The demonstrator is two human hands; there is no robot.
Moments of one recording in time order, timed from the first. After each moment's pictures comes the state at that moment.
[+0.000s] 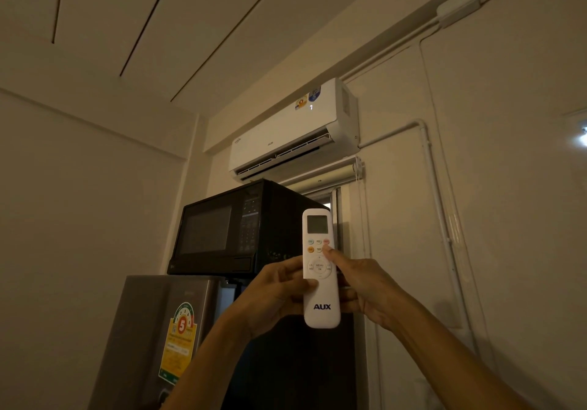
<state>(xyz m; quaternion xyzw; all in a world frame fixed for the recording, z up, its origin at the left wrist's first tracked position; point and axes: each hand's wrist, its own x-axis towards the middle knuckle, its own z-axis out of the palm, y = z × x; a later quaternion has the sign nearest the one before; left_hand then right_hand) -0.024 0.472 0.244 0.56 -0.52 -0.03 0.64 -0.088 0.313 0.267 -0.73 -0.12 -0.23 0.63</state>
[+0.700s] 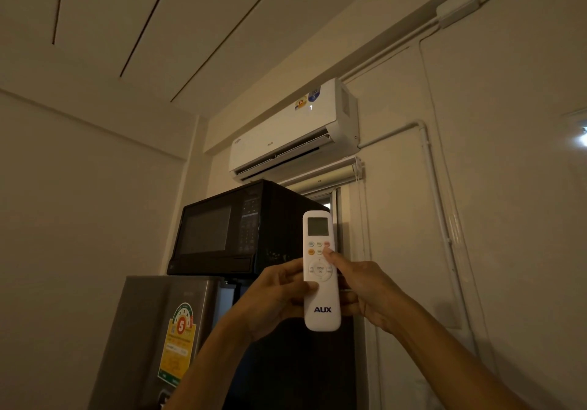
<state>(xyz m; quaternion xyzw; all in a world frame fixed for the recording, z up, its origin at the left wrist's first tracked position) -0.024 0.469 0.242 0.56 -0.52 -0.03 0.64 -0.084 0.310 0.264 -0.73 -0.12 -0.25 0.62</state>
